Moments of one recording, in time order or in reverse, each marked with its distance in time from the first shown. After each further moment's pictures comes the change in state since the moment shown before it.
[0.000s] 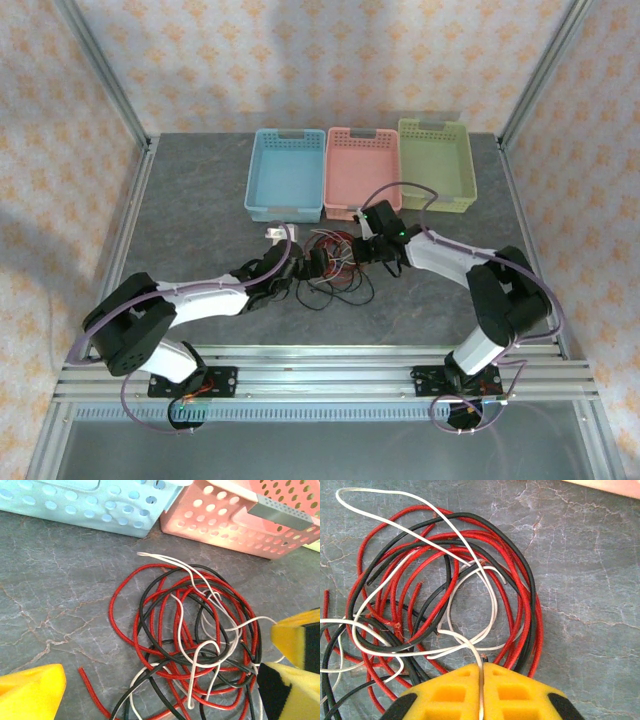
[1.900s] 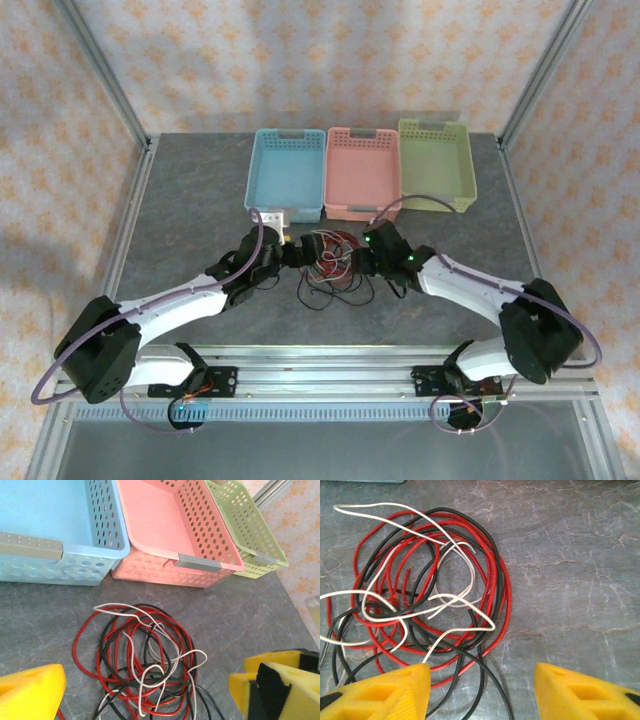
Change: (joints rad) left arm 0.092 -0.197 0.002 -0.008 0.196 0.092; right arm 0.108 -0.211 -0.138 -0.026 0.234 0.240
